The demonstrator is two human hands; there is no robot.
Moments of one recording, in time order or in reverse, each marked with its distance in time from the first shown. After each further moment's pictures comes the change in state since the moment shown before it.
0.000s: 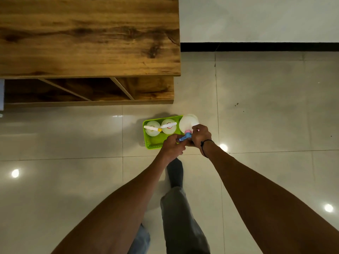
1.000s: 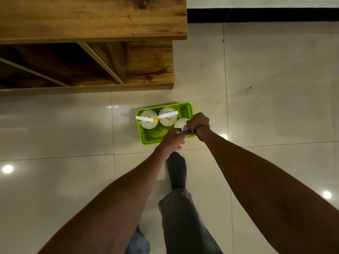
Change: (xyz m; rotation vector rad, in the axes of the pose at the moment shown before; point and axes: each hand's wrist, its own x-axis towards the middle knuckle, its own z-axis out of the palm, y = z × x) left_hand 0.115 -0.078 0.008 -0.071 -0.069 -0.232; right_hand 0.134 0.039 0.060 -0.605 0.065 -0.063
